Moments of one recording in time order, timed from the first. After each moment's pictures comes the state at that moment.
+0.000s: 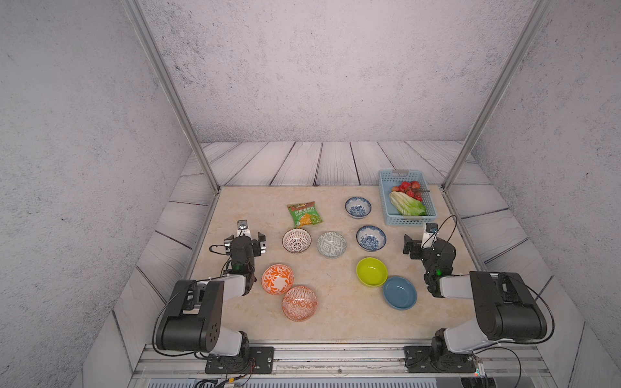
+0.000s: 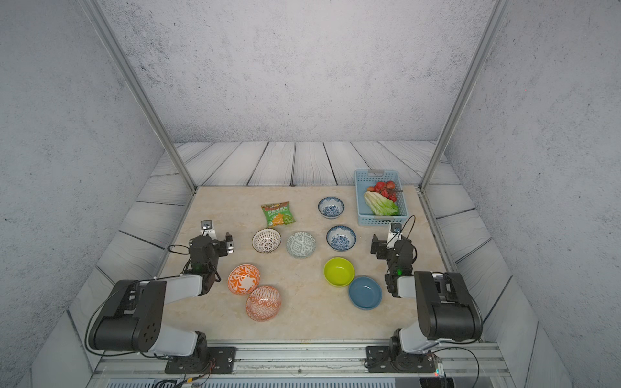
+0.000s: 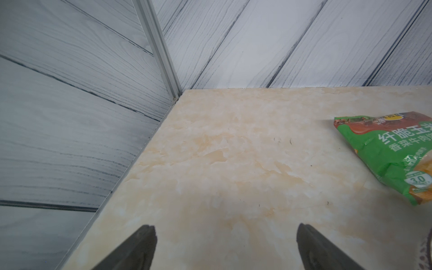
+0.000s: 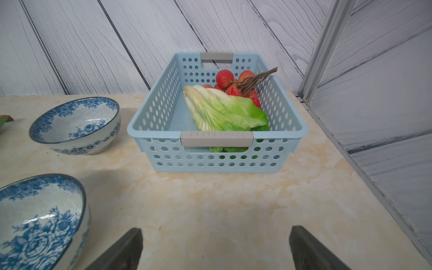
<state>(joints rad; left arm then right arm) -0.07 1.45 0.41 0.70 -0.29 0.01 -0.02 1.52 0.34 0.87 -0.02 0.00</state>
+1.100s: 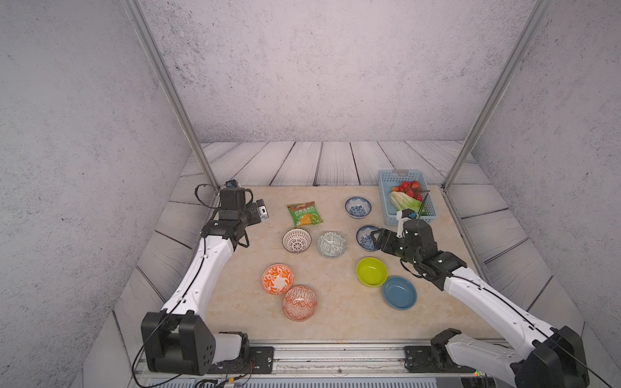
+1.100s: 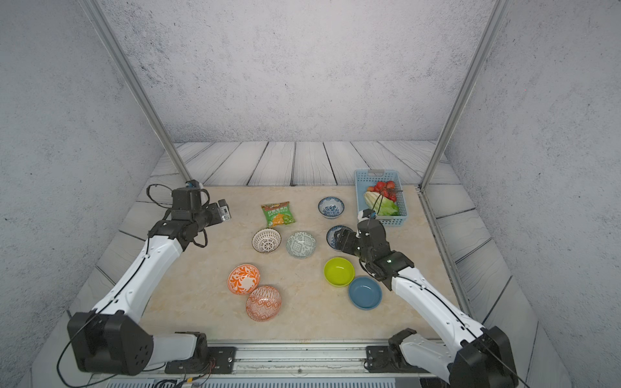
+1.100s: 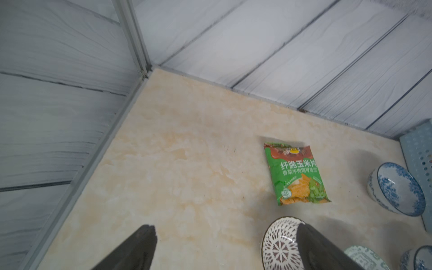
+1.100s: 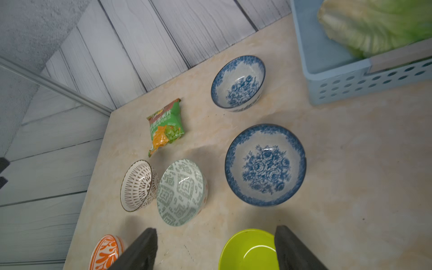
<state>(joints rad) -0.09 1.35 1.19 -0.53 -0.08 -0.31 0.50 1.12 0.82 -0.32 0.01 0.68</state>
